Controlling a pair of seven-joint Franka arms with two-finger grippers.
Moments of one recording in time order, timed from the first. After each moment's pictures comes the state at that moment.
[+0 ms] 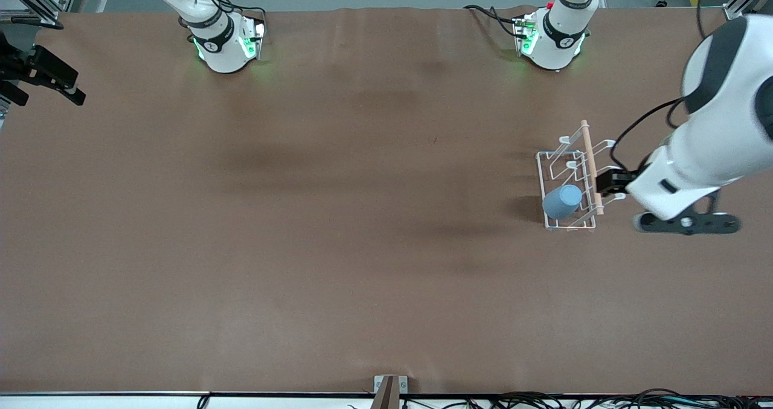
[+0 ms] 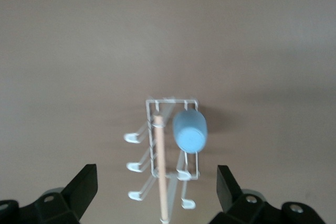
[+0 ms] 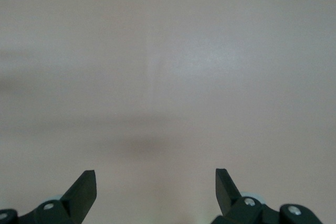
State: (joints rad) left arm 0.24 0.39 -0.58 -1.21 0.35 1.46 -0.26; right arm -0.01 -0.11 0.01 -1.52 0.03 1.46 0.02
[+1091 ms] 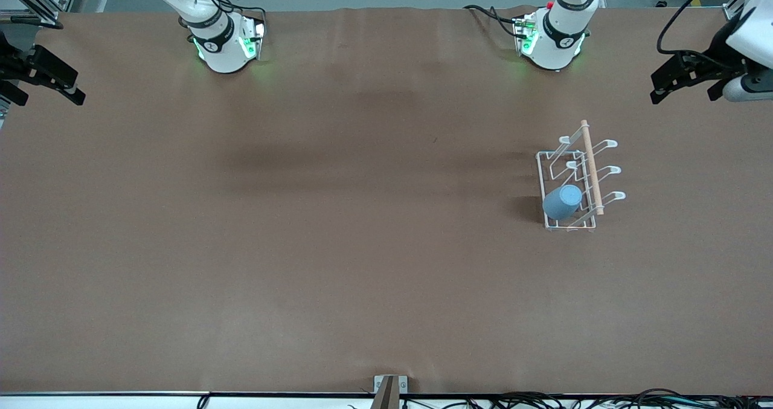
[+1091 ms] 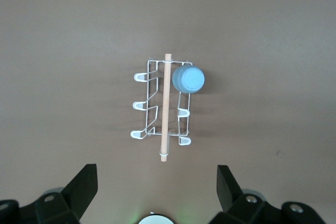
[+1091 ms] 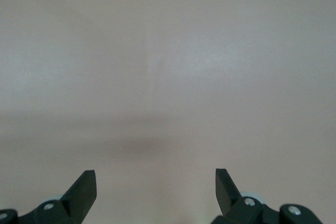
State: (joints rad) left arm 0.09 -0.15 -0.19 -1.64 0.00 1.50 -0.12; right arm -0.01 -0.11 0.01 -1.52 0.03 1.46 0.02
